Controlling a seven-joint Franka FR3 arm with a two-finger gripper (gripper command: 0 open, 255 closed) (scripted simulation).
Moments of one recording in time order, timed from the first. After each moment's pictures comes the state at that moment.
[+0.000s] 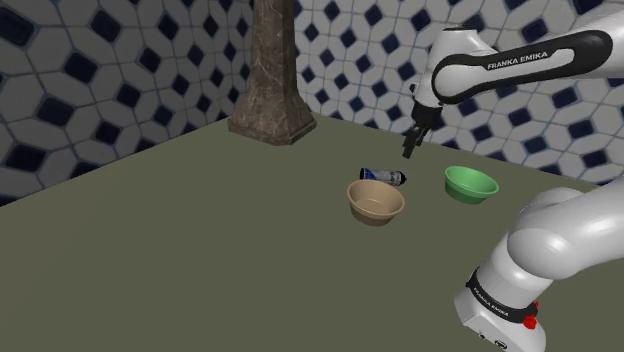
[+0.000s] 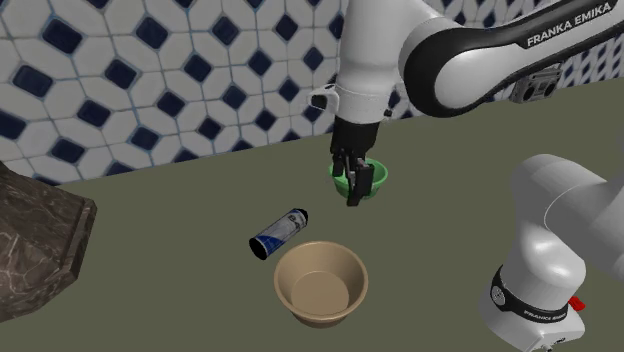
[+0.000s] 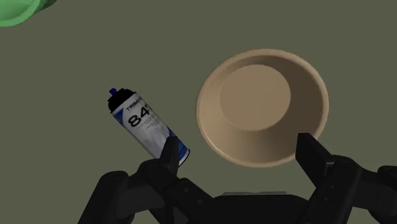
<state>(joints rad) -0.02 -0.60 -0.24 -2.59 -0.24 2.07 -0.32</state>
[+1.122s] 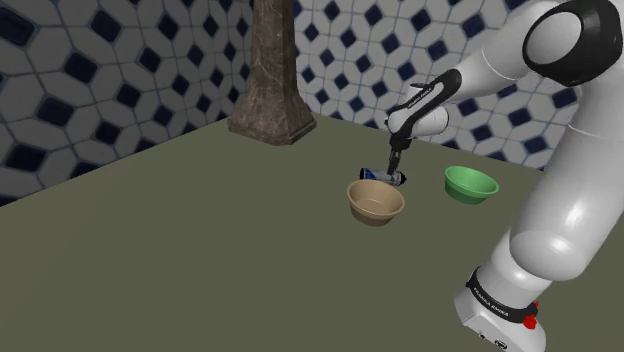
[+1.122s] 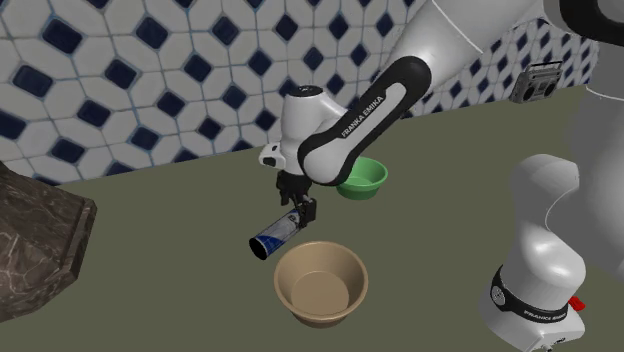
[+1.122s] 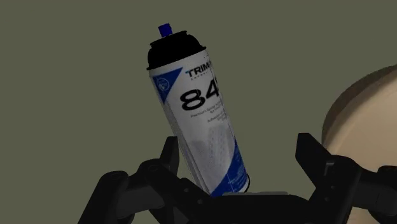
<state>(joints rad) 0.03 0.10 -0.48 -2.39 -0.01 2.61 -0.98</state>
